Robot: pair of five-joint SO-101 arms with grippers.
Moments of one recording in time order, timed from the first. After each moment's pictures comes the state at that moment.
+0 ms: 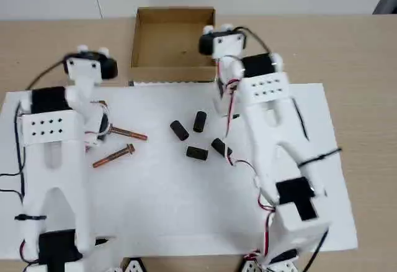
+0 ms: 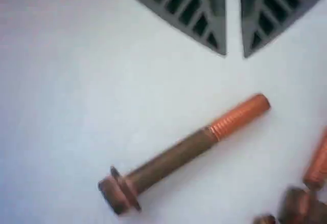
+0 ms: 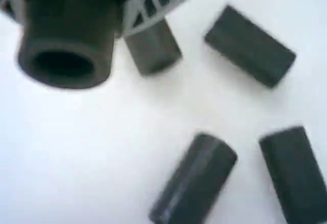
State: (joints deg) left arm -11.1 -12.9 7.3 98.5 -9.5; right arm -15.5 9.1 -15.5 90.2 3.9
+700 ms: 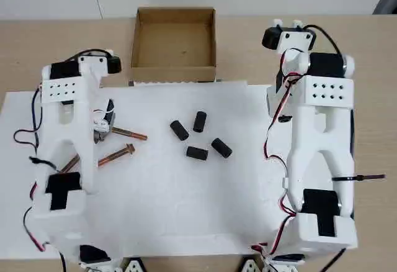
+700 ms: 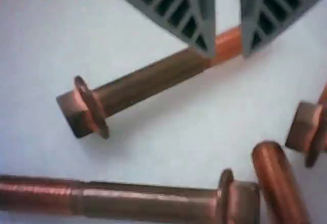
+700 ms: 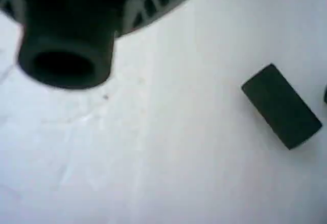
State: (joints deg) left arm -11.4 17.0 -7.9 98.8 -9.9; right arm 1.1 3.6 -15.5 97.1 8.5
